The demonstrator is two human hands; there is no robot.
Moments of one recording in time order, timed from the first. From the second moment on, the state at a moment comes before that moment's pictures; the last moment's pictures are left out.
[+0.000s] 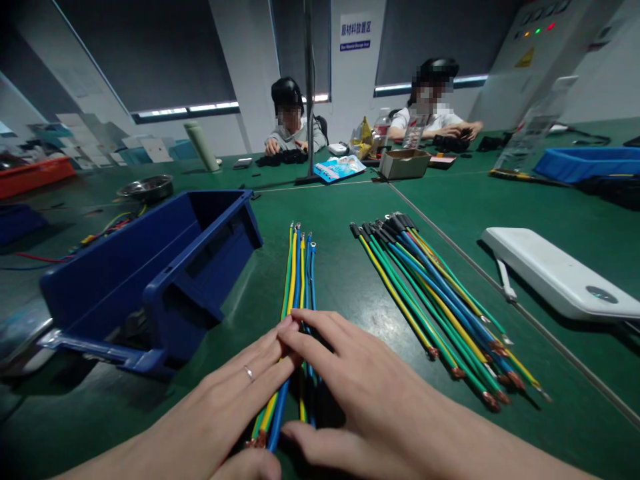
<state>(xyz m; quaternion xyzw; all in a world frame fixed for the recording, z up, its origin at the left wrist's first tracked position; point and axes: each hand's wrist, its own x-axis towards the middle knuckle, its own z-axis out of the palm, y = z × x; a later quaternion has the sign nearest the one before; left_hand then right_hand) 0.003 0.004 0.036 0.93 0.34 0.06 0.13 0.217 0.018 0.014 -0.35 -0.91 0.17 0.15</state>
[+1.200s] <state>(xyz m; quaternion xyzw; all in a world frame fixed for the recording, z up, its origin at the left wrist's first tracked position) 0.002 0.008 -0.007 0.94 0.28 0.07 -0.16 0.228 0.030 0.014 -0.40 -0.89 0.03 0.21</state>
